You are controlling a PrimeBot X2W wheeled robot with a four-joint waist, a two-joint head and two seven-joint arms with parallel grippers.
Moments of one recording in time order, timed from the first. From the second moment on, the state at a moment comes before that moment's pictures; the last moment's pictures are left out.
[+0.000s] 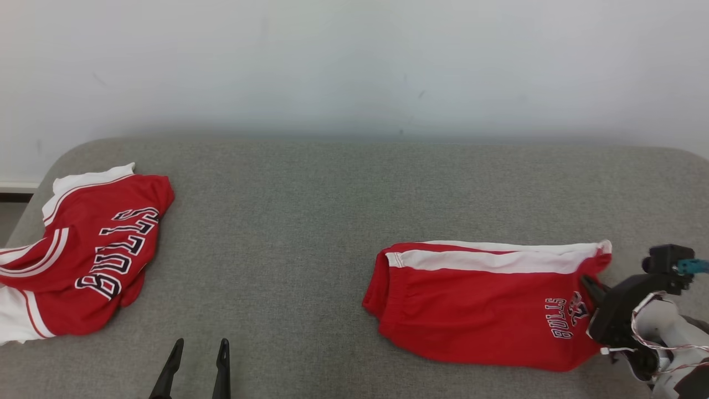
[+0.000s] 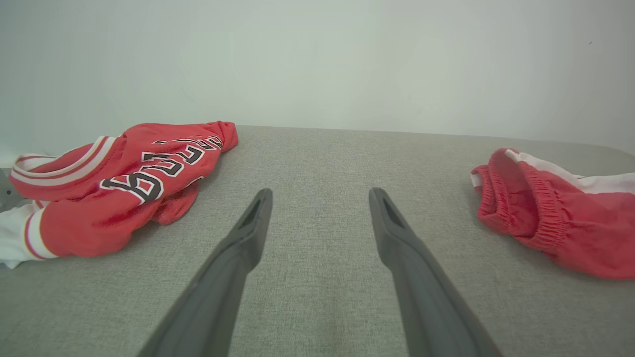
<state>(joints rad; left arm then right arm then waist) 0.06 0.05 -0.02 0.18 -0.11 -0.13 -0.26 -0.59 -0.54 0.68 0.98 1.11 0.13 0.05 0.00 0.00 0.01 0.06</state>
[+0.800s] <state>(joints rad) 0.05 0.05 -0.07 0.20 -0.12 -0.13 -0.26 -0.52 -0.28 0.63 0.63 1.13 0.13 0.08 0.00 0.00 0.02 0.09</state>
